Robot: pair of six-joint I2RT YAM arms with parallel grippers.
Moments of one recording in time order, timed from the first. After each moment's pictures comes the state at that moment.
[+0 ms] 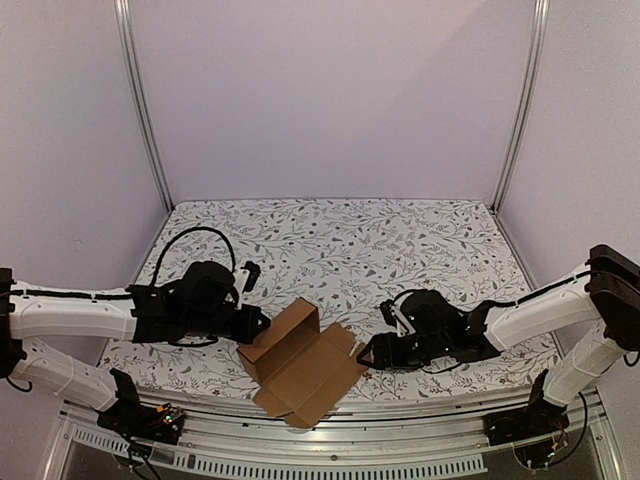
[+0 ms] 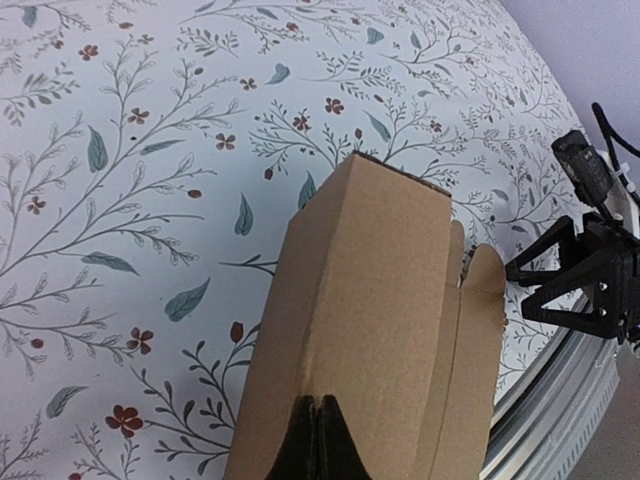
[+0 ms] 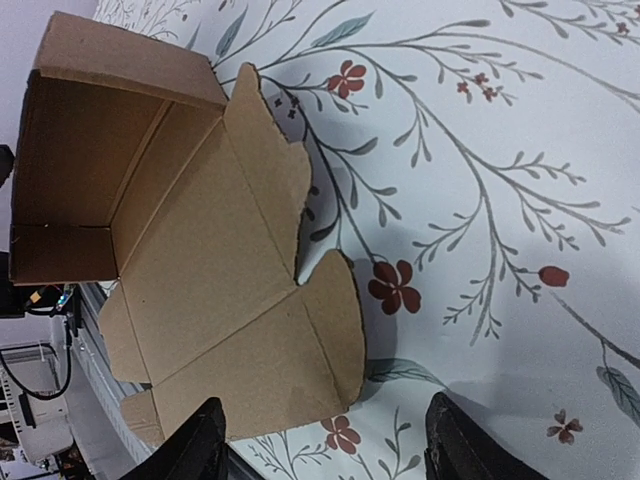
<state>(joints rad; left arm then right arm) -0.94 1.21 0.60 -0.14 -0.08 -0.60 1.01 1.53 0.58 0.13 -0.17 0.91</state>
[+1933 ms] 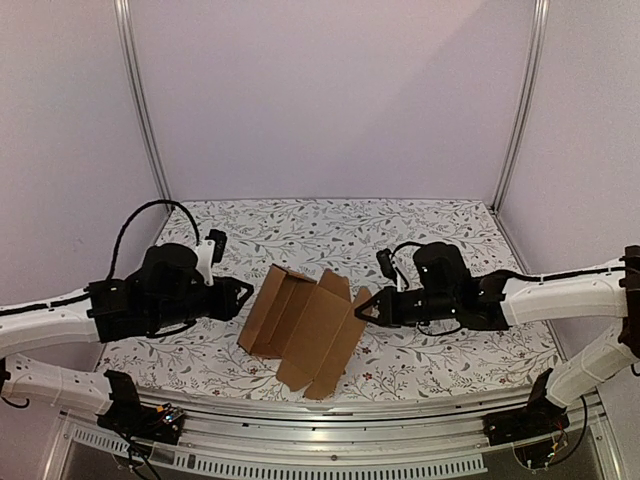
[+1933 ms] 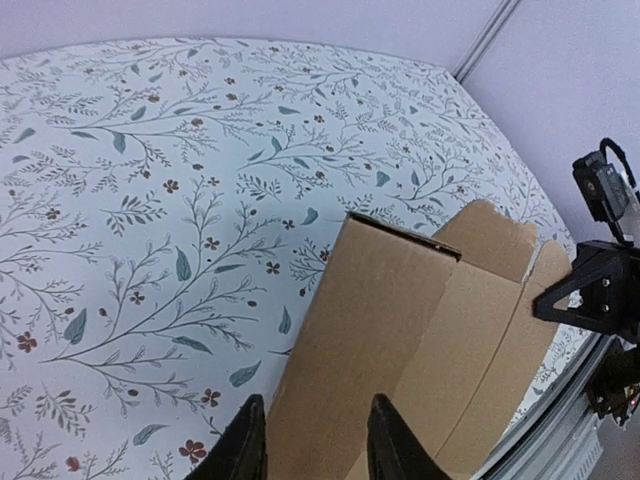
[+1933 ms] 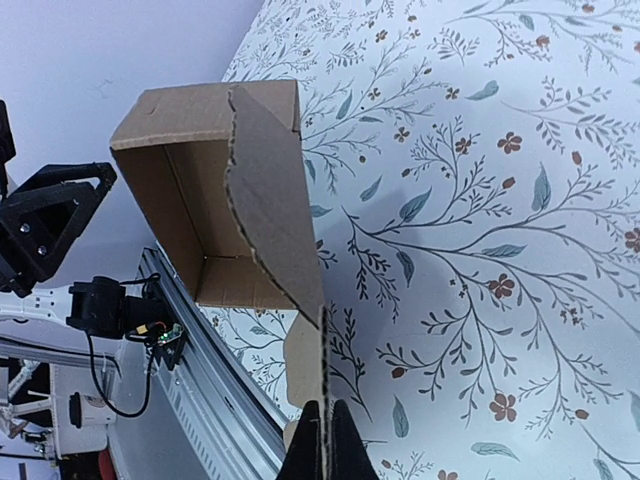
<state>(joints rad) -0.94 0.98 0.64 -0.22 -0.27 -0.58 0.92 1.43 0.73 0.15 -0.25 0.84</state>
